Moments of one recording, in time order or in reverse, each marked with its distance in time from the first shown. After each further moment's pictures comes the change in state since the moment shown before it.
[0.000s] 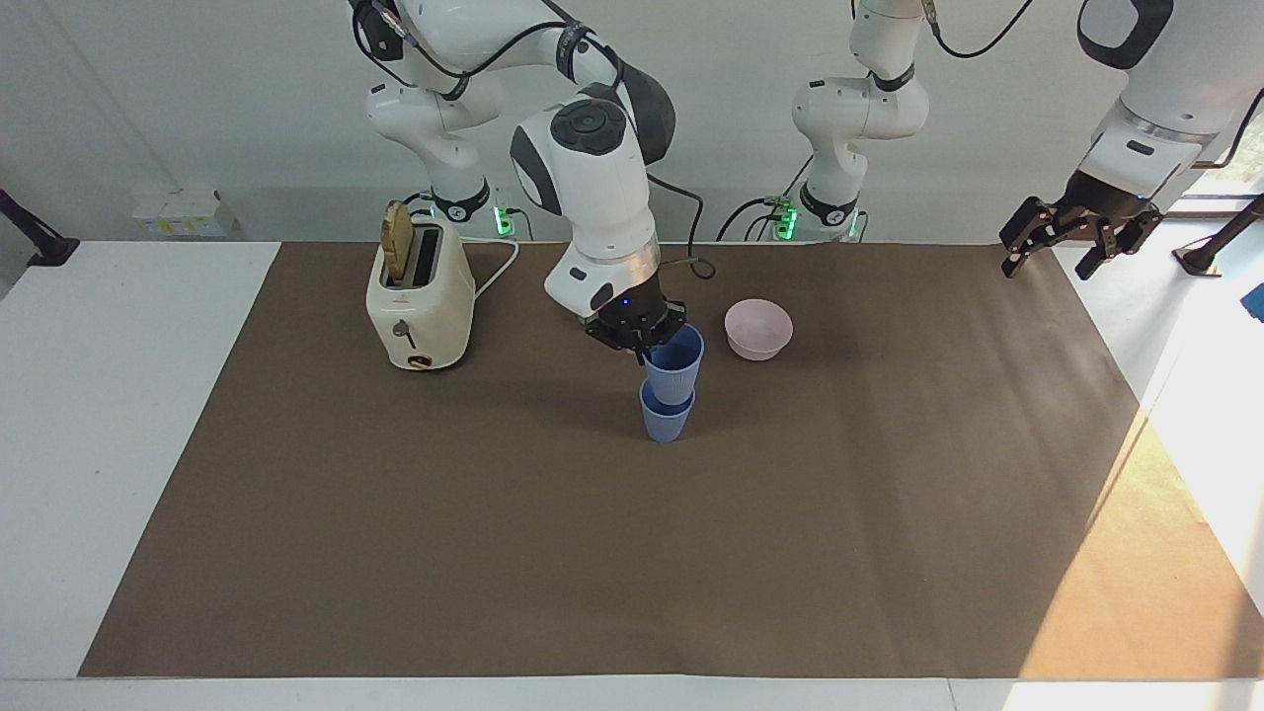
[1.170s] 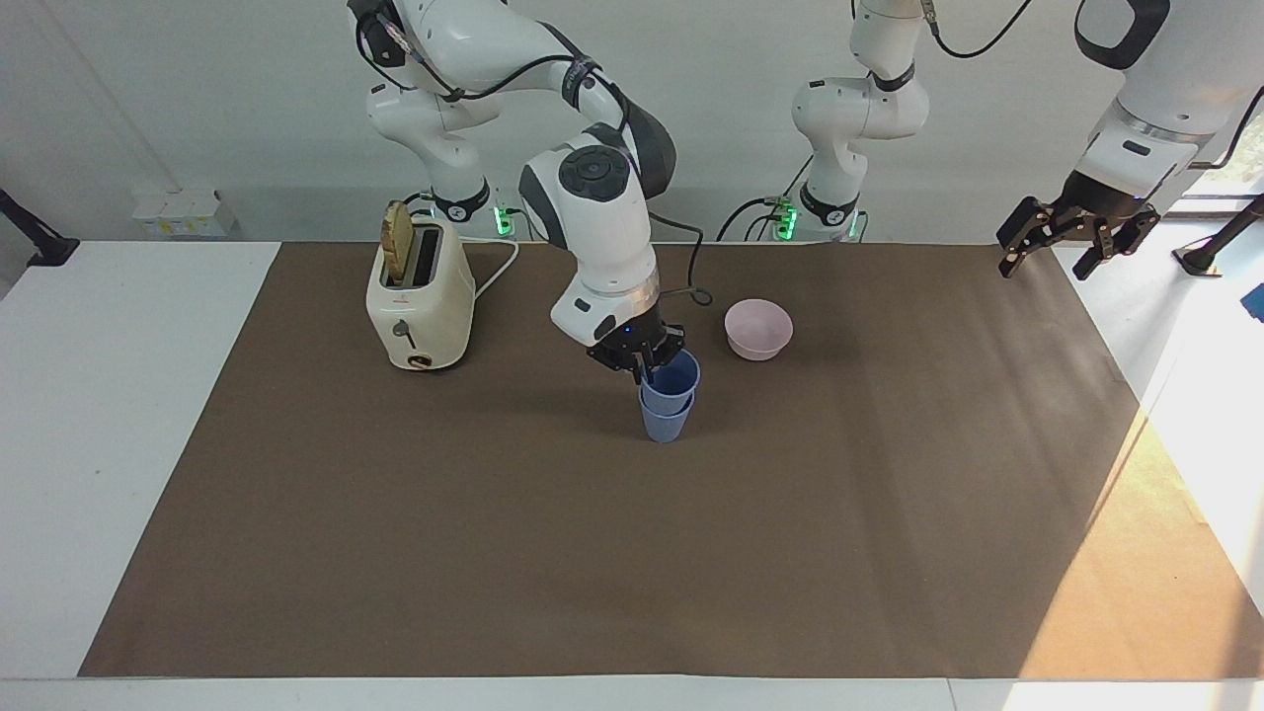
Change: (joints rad) left arm 0.000 0.000 -0.006 0.000 0.000 0.000 0.000; right arm 0.003 0.026 0.000 -0.072 -0.010 0.081 0.000
